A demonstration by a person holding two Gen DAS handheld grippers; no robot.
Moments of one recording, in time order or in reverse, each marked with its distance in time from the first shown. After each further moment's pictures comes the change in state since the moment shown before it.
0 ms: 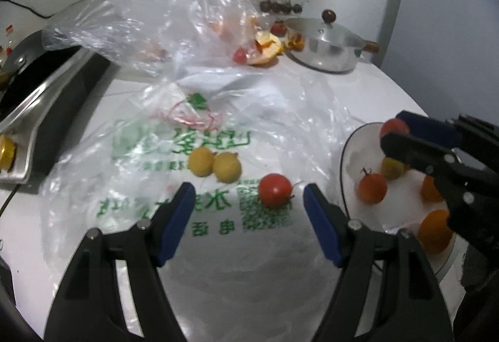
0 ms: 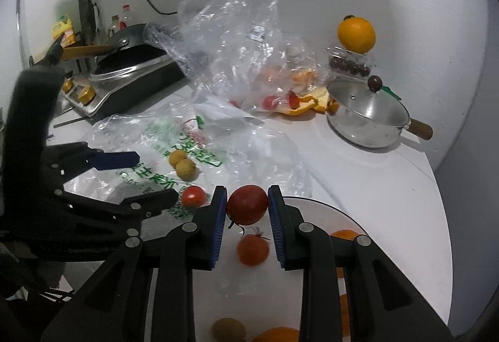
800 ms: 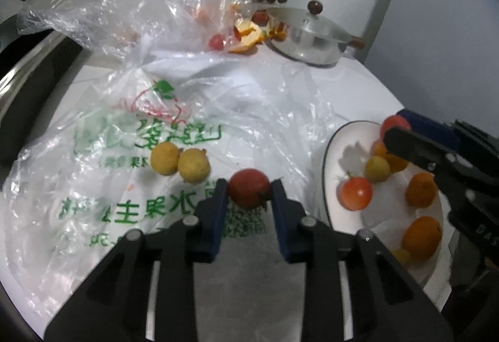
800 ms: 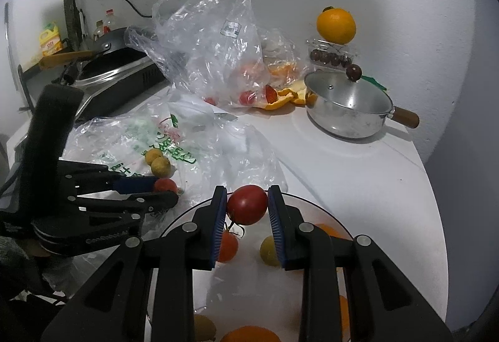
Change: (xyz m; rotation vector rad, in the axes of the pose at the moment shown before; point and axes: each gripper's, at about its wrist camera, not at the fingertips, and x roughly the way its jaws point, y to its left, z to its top) left arm 0.011 -0.002 -0.002 -0.033 0.037 -0.123; right arm 0.000 -0.020 -0.005 0.035 0.000 -0.037
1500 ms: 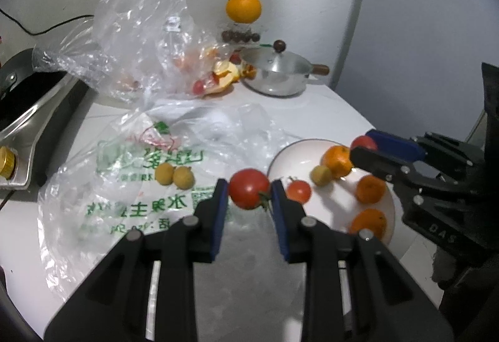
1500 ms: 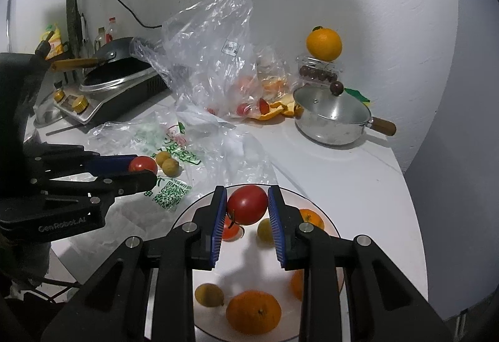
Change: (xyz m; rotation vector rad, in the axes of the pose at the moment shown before) left arm -0.071 -0.033 -0.008 0.064 -0.135 -0.026; right arm -0.050 0.013 -0.010 -0.011 -0.048 -0.054
